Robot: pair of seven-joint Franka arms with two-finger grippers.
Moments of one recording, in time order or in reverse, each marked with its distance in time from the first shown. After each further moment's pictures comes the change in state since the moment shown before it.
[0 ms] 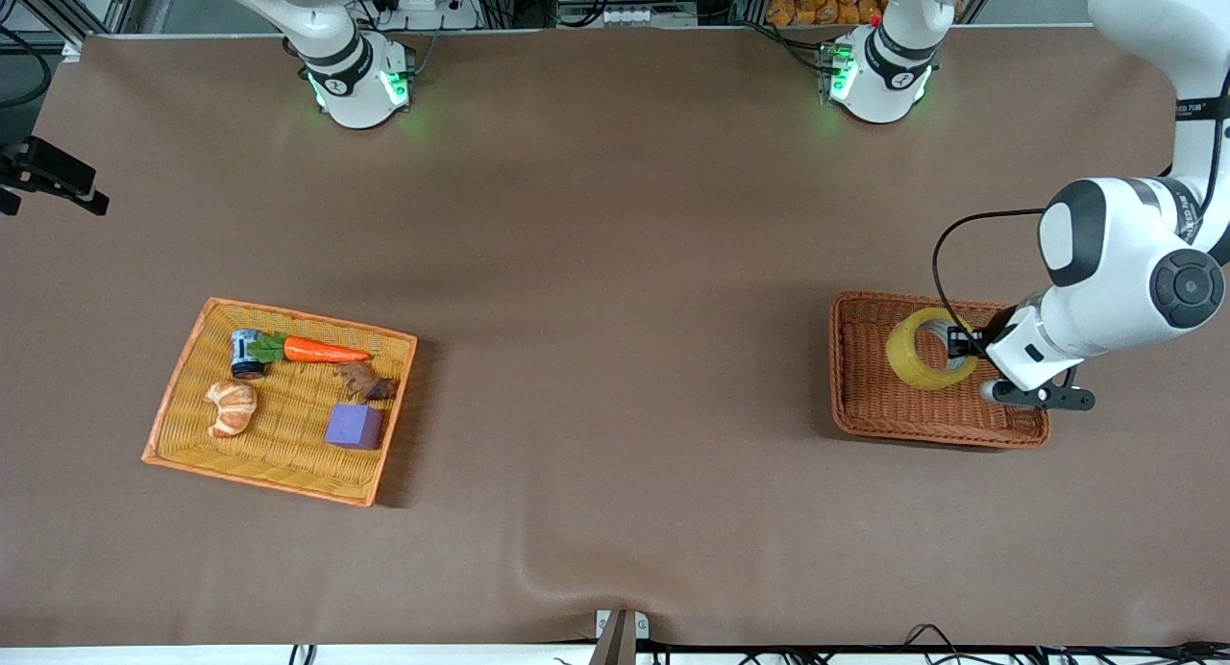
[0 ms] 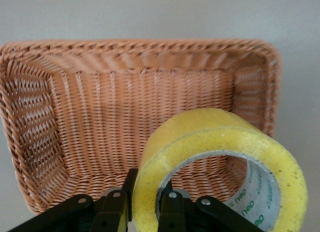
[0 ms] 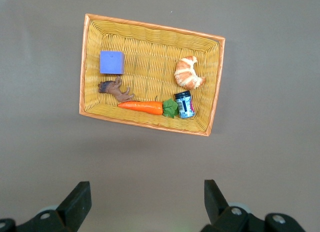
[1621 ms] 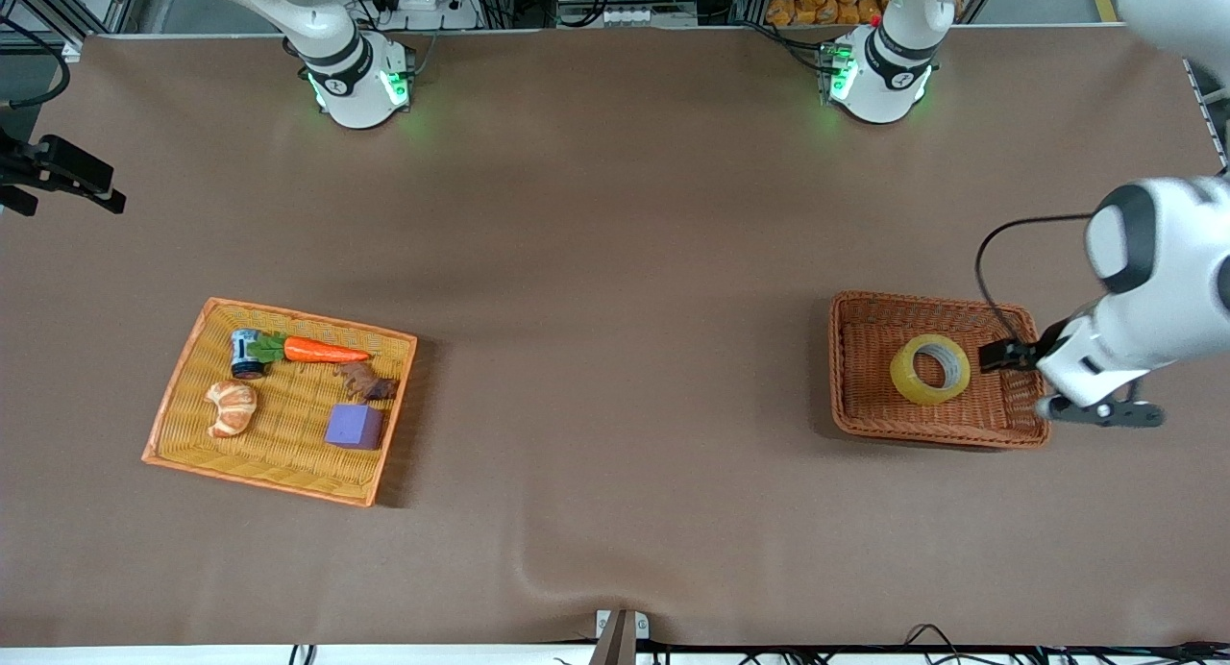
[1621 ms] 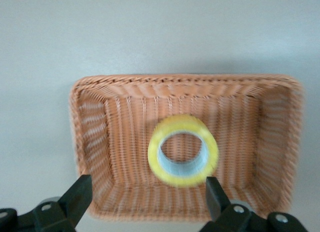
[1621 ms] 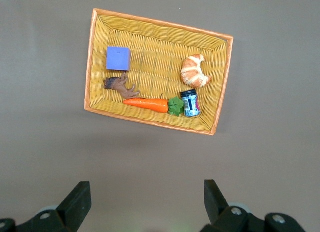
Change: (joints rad) left arm 0.047 -0.016 -0.021 0.203 0.082 -0.140 0.000; right arm 0.024 0.002 -0.002 0.003 0.002 -0.011 0.000
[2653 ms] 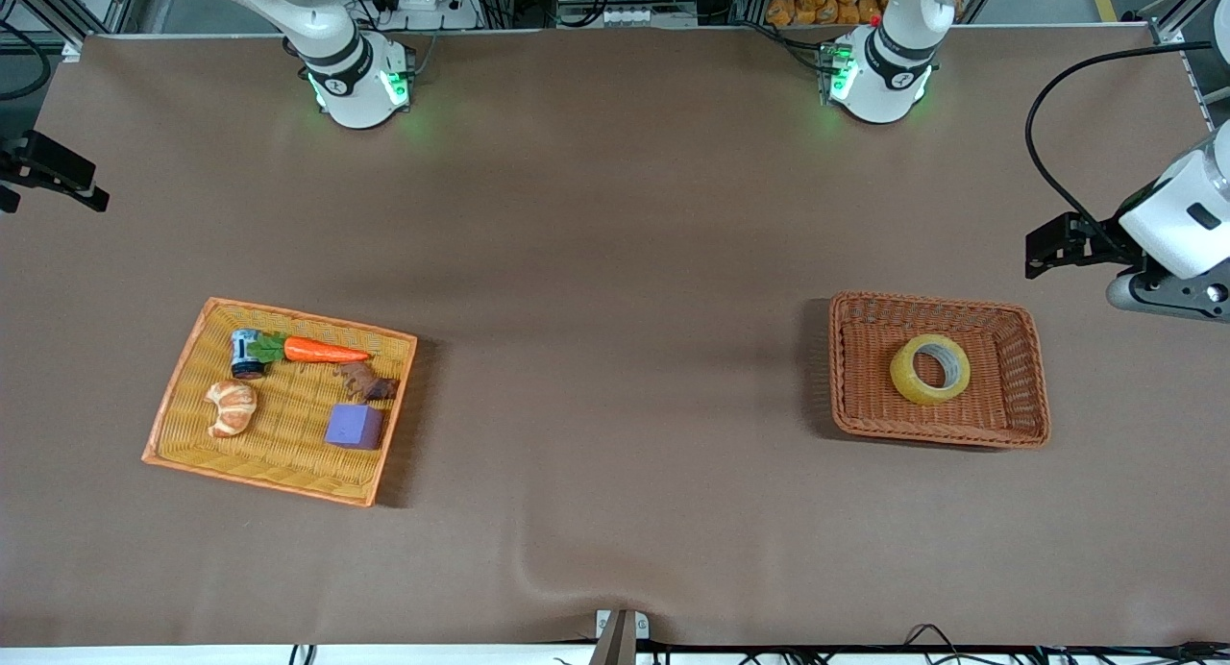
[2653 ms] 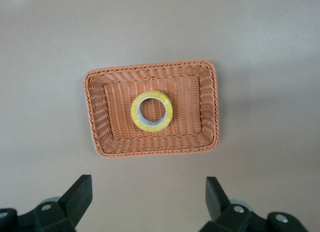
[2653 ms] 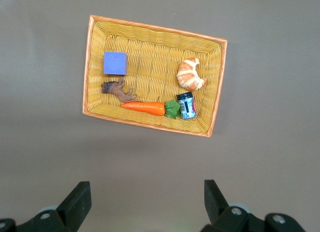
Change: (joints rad) left arm -0.076 -0.157 -0.033 0.232 -0.024 -0.372 -0.013; right arm -0.012 -0.001 0.000 0.016 0.001 0.000 -0.001
